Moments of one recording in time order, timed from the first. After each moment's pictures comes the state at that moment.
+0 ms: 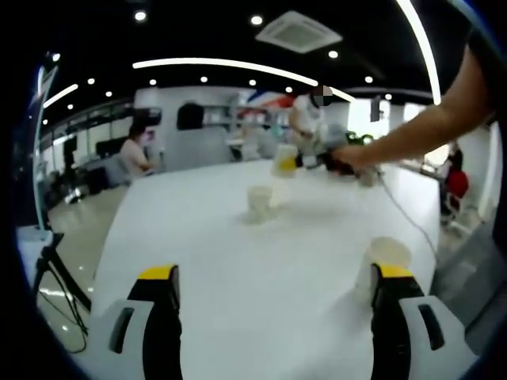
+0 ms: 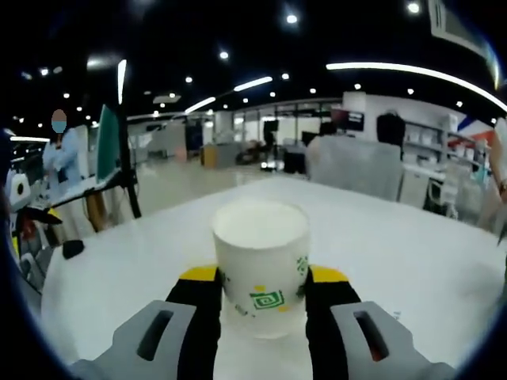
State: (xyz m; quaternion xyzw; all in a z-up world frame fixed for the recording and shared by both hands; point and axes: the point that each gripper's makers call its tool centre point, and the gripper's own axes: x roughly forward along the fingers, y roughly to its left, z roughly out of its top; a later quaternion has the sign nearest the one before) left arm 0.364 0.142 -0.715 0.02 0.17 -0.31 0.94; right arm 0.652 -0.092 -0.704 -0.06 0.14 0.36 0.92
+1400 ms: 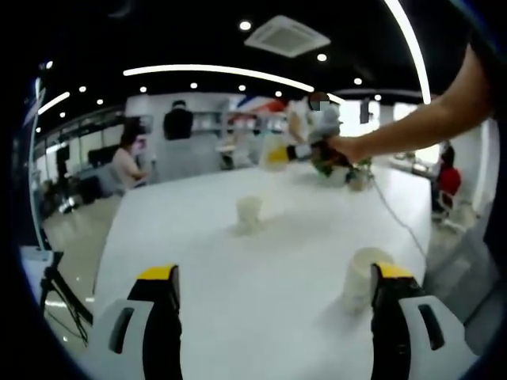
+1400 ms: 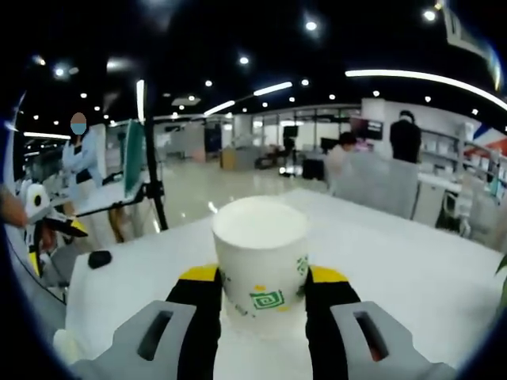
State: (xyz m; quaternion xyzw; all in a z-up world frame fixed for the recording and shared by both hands) left arm 0.354 0.131 -0.690 0.03 0.16 -0.33 0.93; right arm 0.605 -0.062 -0.654 -0.07 0.14 0.40 0.90
